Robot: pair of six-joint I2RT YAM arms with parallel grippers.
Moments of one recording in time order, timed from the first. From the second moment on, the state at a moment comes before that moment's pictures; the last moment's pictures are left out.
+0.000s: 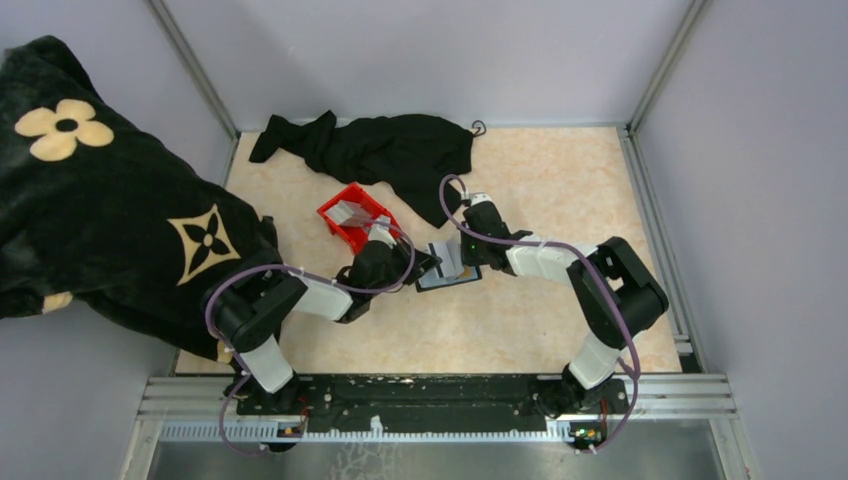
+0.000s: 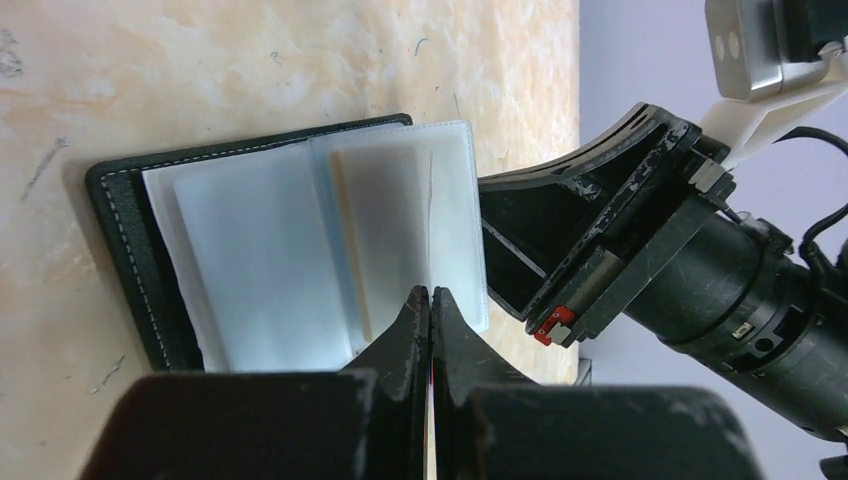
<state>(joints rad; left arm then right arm) -0.77 1.71 0.52 0.88 -0.03 -1.16 0.60 1.66 0.86 -0.04 0.07 0.40</state>
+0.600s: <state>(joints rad) -0.80 1.78 0.56 0.84 -0.05 -1.13 0.61 1.55 0.85 -0.14 0.30 0.40</state>
